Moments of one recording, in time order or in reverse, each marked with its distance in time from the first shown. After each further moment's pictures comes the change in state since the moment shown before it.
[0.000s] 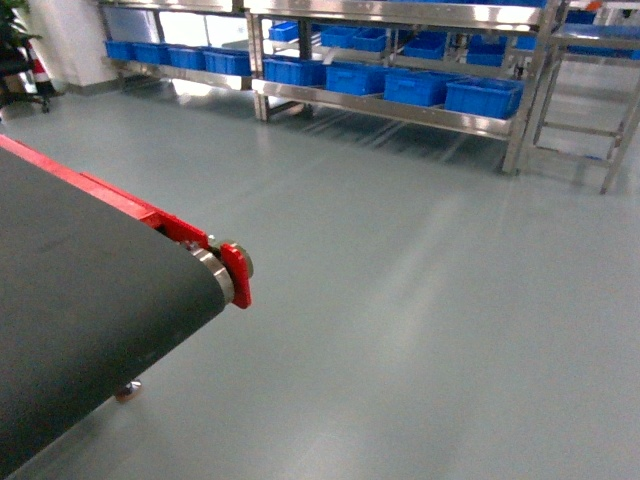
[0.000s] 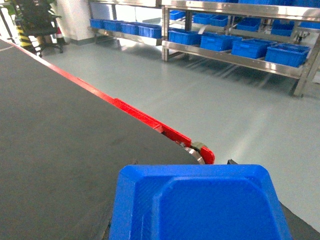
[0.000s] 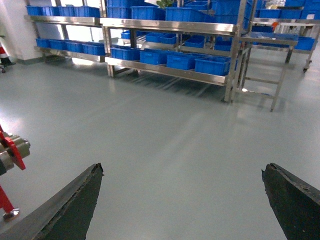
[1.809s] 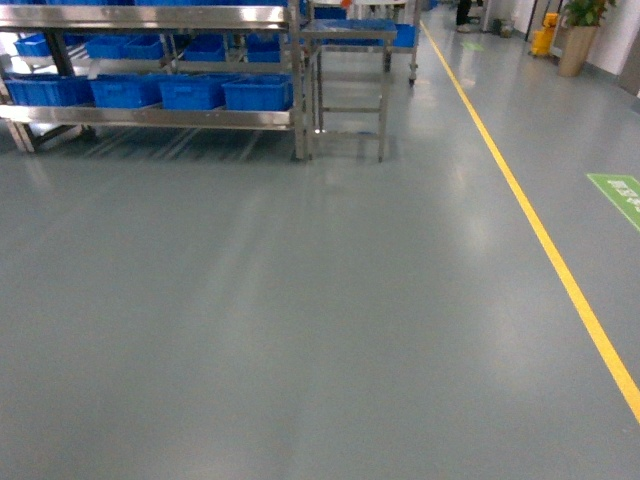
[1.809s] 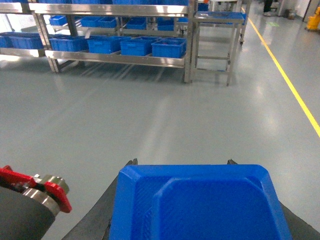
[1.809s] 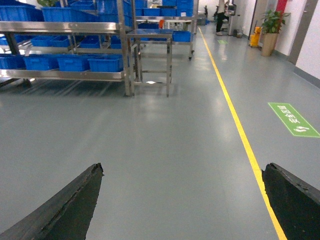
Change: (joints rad) left arm 0.000 0.001 0.000 0.000 0.000 0.000; right arm 0.000 0.000 0.000 0.000 0.000 0.000
